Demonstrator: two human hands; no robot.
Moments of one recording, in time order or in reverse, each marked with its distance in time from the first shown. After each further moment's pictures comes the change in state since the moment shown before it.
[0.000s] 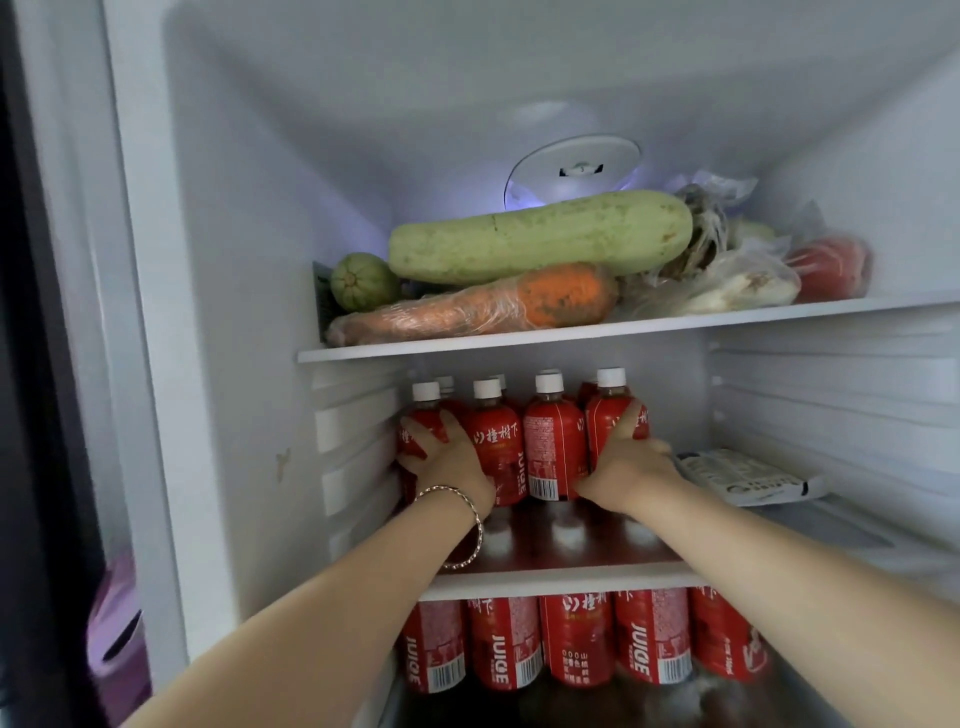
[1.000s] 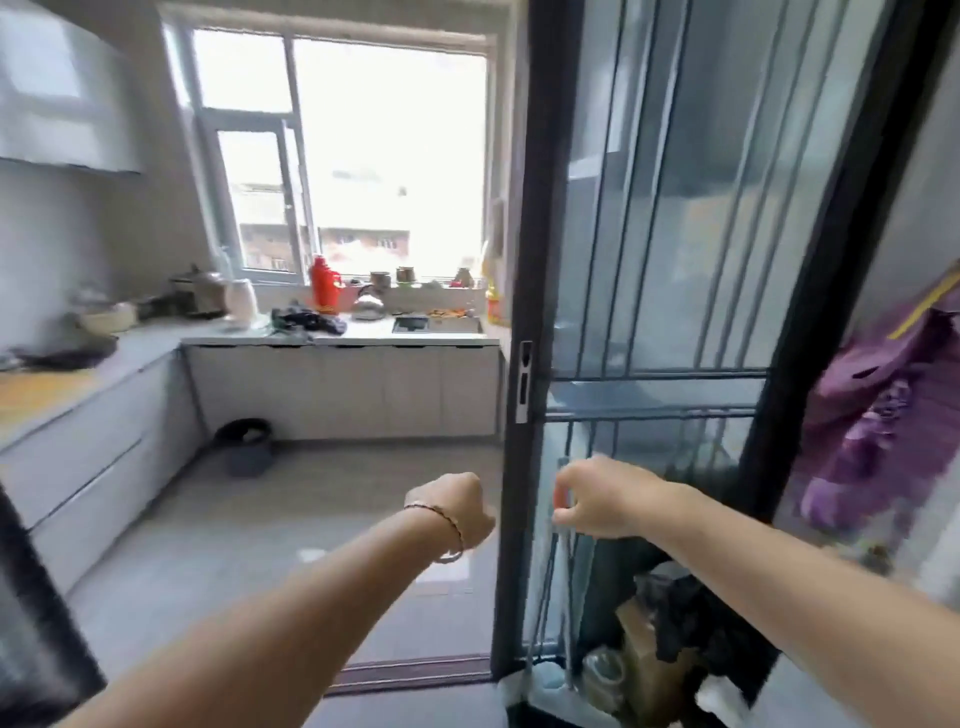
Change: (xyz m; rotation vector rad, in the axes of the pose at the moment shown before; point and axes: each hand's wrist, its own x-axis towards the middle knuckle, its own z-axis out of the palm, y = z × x) left_hand -0.653 -0.211 -0.118 0.269 0.064 -1.168; right_hand -0.555 -0.038 0.058 -0.257 -0.811 -1.864
